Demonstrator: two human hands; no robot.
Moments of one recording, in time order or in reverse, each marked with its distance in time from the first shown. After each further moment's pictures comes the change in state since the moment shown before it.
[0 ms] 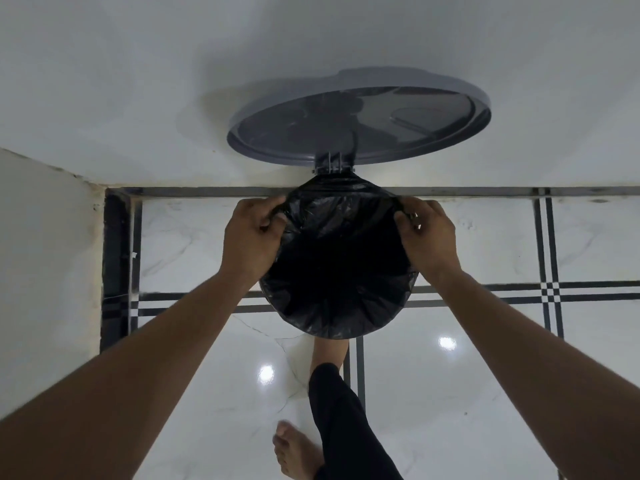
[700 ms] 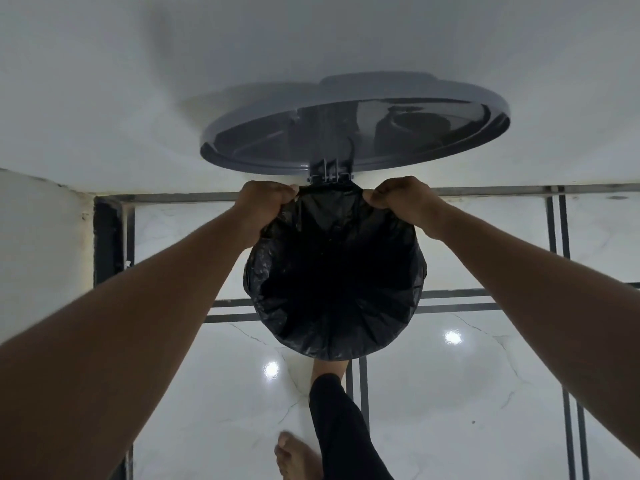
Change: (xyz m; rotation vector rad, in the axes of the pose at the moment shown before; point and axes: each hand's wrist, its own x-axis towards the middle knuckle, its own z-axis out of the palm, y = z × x) left_hand 0.093 0.020 0.023 -0.266 -0.182 -0.379; right_hand 0.091 -0.035 0.003 0.078 -0.464 0.188
